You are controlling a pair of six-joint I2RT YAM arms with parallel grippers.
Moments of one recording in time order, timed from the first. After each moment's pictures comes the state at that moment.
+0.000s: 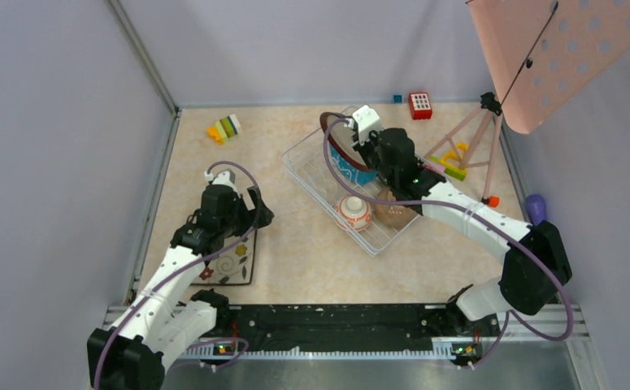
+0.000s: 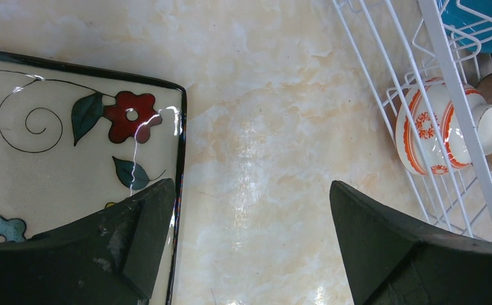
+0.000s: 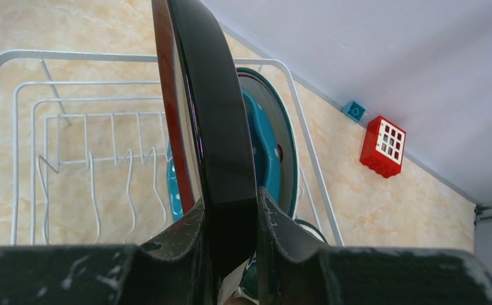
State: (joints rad) left arm -0.29 0.87 0.63 -0.46 0.02 -0.58; right arm 0.65 1.43 1.09 0.10 0.26 -0.30
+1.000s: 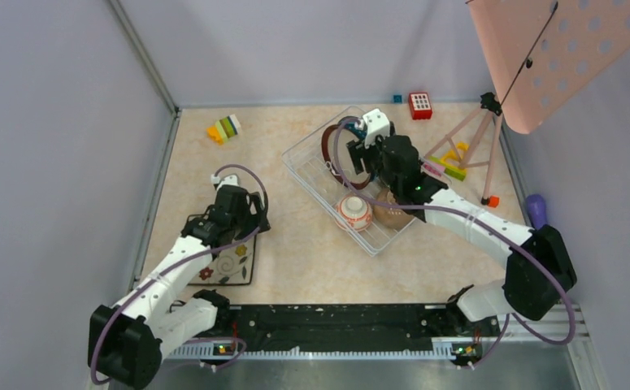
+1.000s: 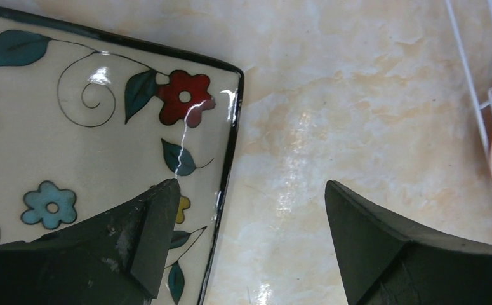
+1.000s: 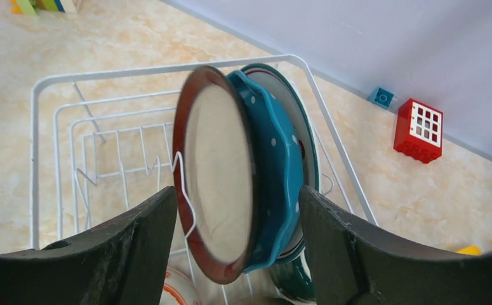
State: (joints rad) left arm -0.35 0.96 0.64 -0.53 -0.15 -0.59; right arm 0.65 1.41 1.00 0.19 0.26 -0.16
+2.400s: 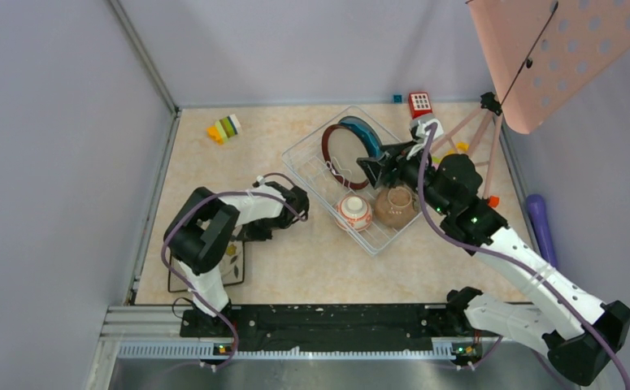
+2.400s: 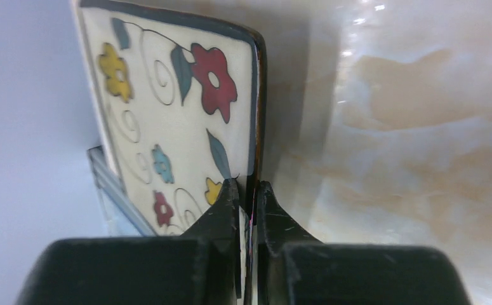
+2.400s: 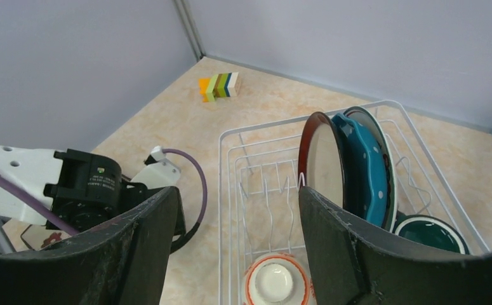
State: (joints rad) left arm -0.62 1.80 1.01 -0.98 -0.73 -0.80; right arm 0.65 0.95 0.92 0.06 -0.02 0.19
